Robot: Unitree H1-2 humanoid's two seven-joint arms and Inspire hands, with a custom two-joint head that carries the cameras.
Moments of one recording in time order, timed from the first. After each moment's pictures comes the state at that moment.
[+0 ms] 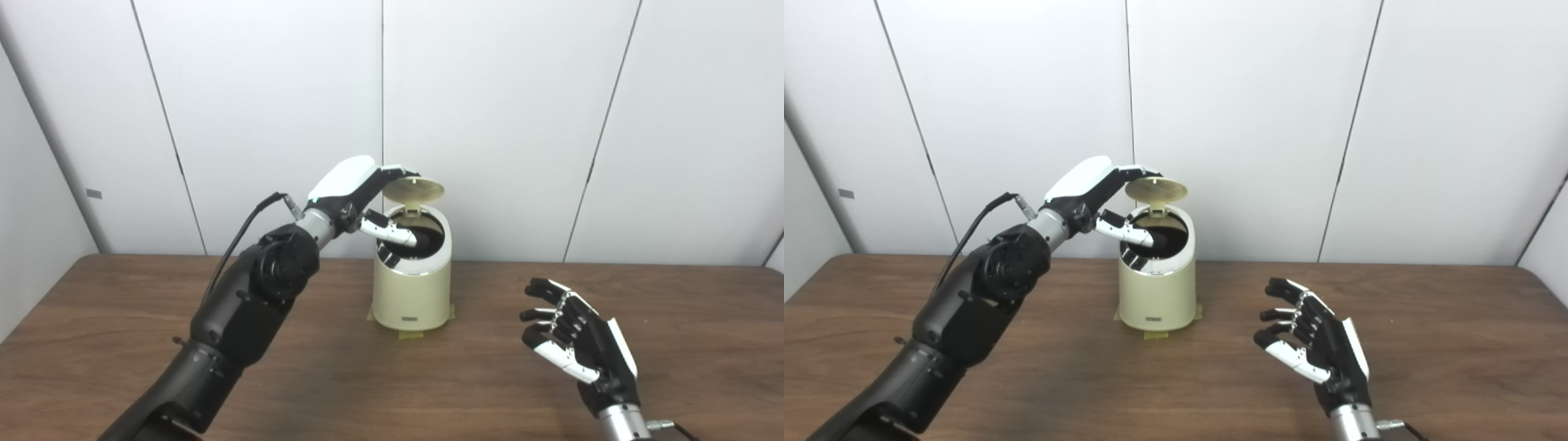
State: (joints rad) left arm -0.86 0.29 -0.33 0.34 0.56 0.00 -0.22; right arm -0.19 -0.10 -0.06 0.11 0.05 -0.18 0.05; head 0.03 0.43
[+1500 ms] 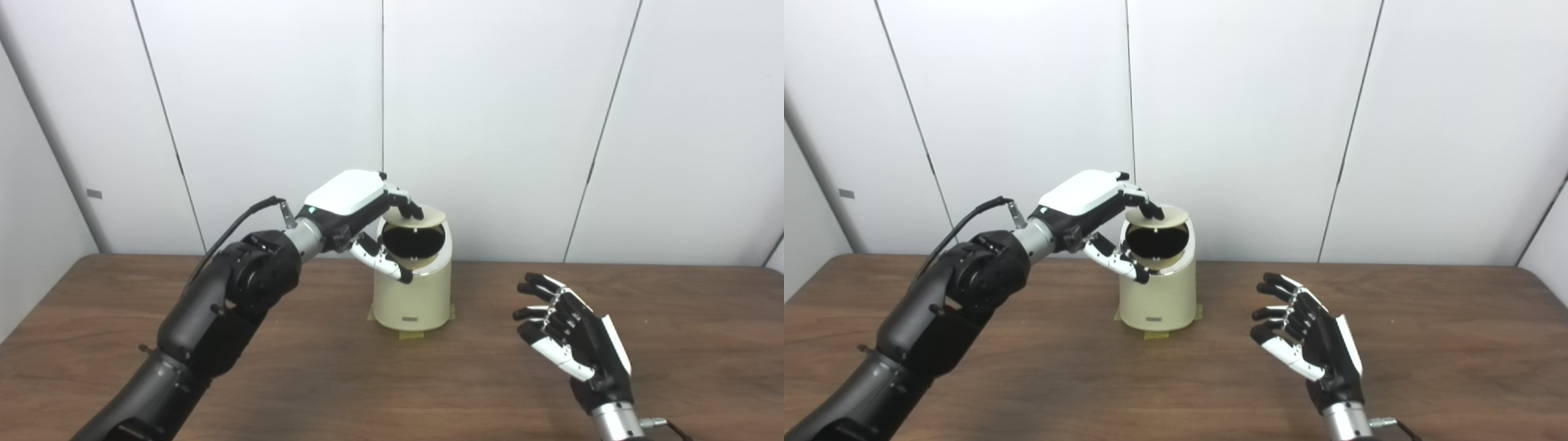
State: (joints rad) left arm -0.81 0.38 -0.37 0.20 0.66 -0.11 -0.37; right arm -0.19 -0.08 -0.05 0.08 0.05 -0.18 0.05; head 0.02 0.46
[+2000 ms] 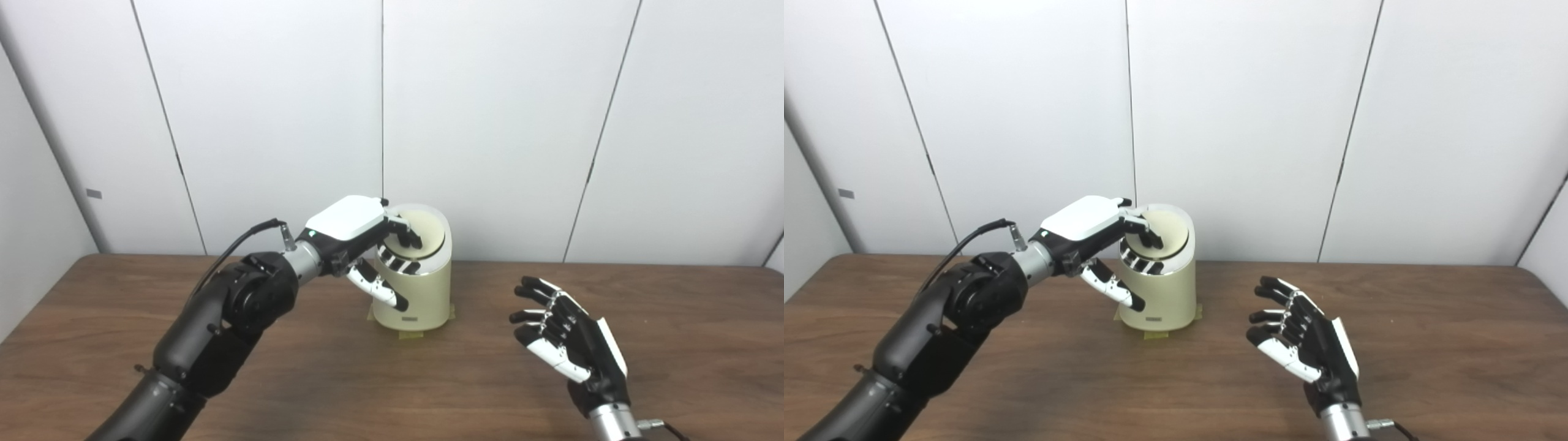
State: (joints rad) left arm -0.77 0.40 -0.39 0.20 0.69 -0.17 -0.39; right arm -0.18 -0.08 -0.04 0.07 0.04 -0.13 0.05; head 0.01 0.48
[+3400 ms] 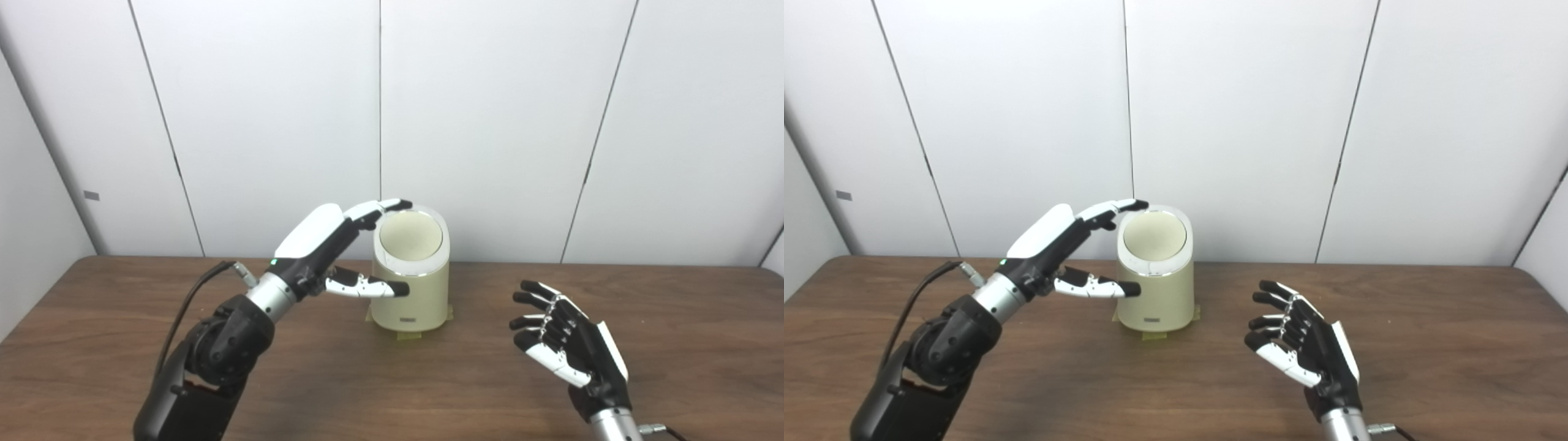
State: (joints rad) left arm -0.52 0.30 -0.12 -0.02 0.37 -0.12 -0.28; right arm -0.16 -0.08 -0.04 0.04 0.03 -0.11 0.05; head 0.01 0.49
